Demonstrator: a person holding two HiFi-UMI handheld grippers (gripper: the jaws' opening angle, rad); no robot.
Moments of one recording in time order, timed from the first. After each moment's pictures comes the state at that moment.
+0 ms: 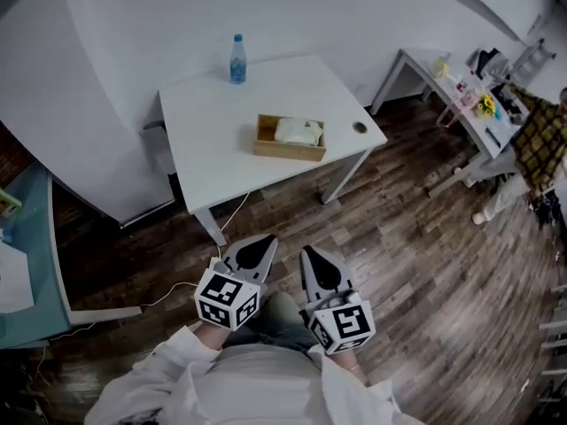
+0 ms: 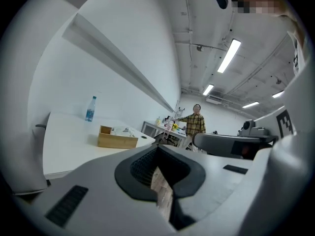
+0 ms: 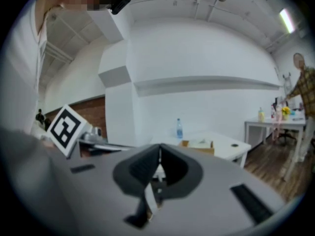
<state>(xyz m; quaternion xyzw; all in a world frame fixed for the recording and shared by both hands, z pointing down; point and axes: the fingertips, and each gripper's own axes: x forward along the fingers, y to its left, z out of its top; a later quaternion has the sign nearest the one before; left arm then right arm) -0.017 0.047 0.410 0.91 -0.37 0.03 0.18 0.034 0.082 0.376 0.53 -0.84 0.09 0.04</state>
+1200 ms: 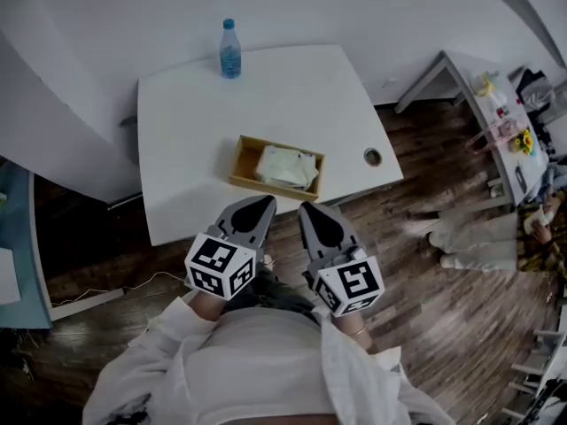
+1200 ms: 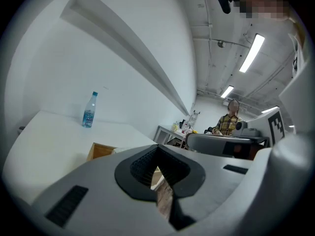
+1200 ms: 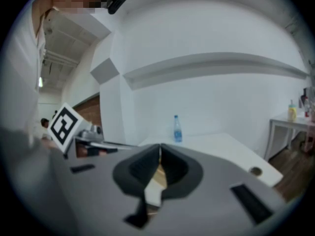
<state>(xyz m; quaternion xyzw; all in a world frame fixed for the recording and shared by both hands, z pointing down) 0.050 -0.188 0.419 0.88 -0.43 0.02 0.21 0.101 -0.173 0.390 0.43 -0.89 0.11 0.08</state>
